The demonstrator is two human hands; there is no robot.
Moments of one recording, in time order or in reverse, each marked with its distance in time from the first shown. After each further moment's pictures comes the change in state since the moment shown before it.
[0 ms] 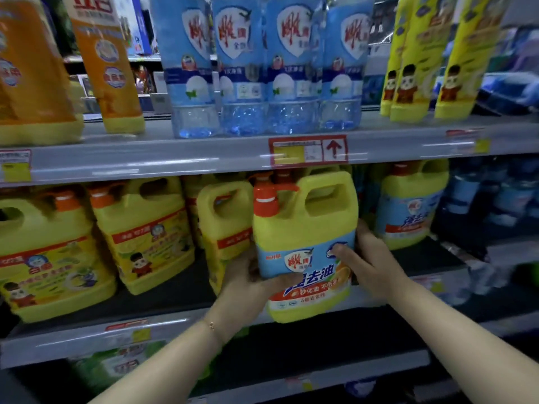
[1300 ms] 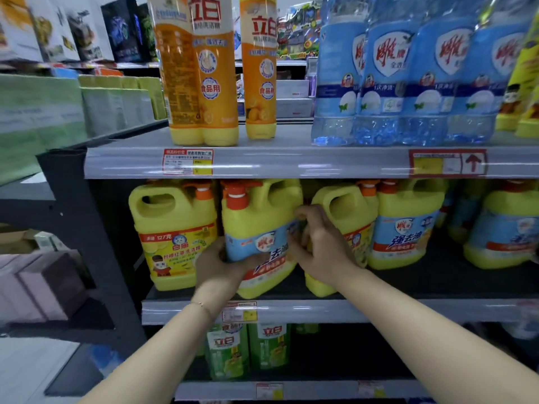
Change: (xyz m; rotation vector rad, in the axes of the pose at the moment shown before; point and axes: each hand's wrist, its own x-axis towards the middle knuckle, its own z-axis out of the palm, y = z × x) left_hand -0.036 0.000 -0.198 0.220 0.511 -0.084; right_hand 0.068 -0.092 0.206 -0.315 -0.056 -0.205
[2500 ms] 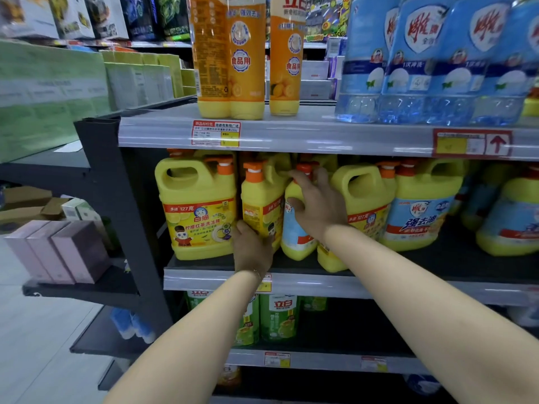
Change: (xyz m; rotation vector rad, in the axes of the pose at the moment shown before) left_hand 0.019 -0.042 0.038 0.407 0.129 -0.069; right_hand 0.035 -0.031 0.018 -0.423 -0.020 0.106
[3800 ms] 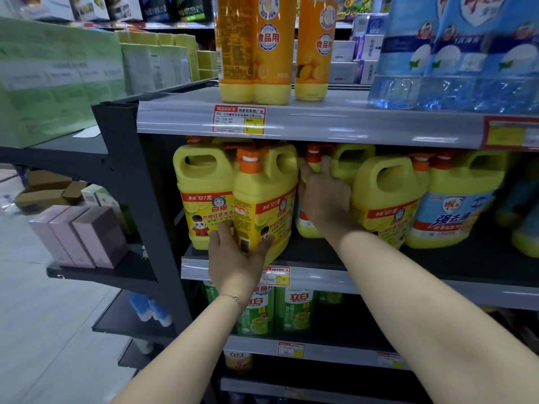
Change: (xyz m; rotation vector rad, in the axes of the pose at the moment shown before) left_hand -0.031 -0.039 -0.054 -0.038 0.272 0.076; right_hand 0.032 -0.014 0.047 -0.246 0.030 0.082
